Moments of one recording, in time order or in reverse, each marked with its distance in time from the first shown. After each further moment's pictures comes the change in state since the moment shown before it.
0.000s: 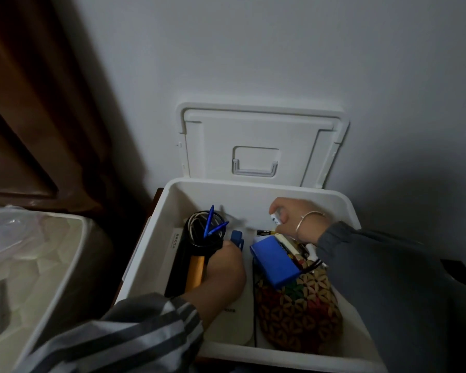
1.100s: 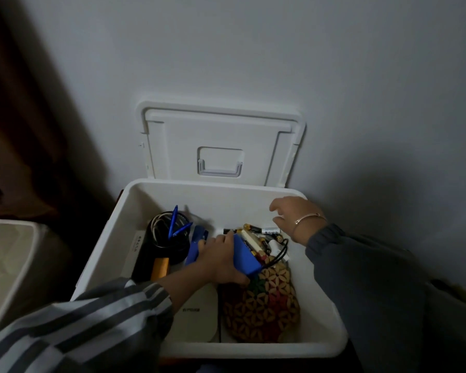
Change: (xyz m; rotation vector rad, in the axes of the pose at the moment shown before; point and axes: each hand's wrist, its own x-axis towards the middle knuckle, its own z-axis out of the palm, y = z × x) left_hand 0.018 0.037 0.001 0.034 -0.256 0.408; right_hand -0.030 0.051 -0.029 -0.286 0.097 0.073
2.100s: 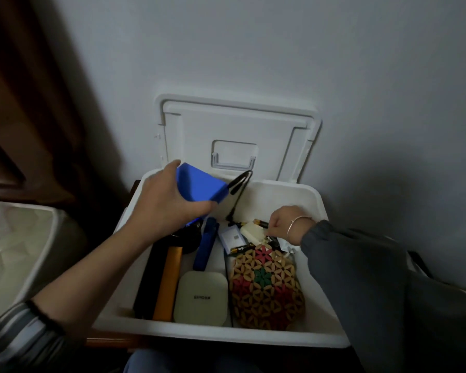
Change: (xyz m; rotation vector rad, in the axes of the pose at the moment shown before) left_hand -0.100 -0.040 -0.132 -0.340 0.679 -0.109; right_hand 0.007 -0.034 0.018 0.067 -0.292 0.034
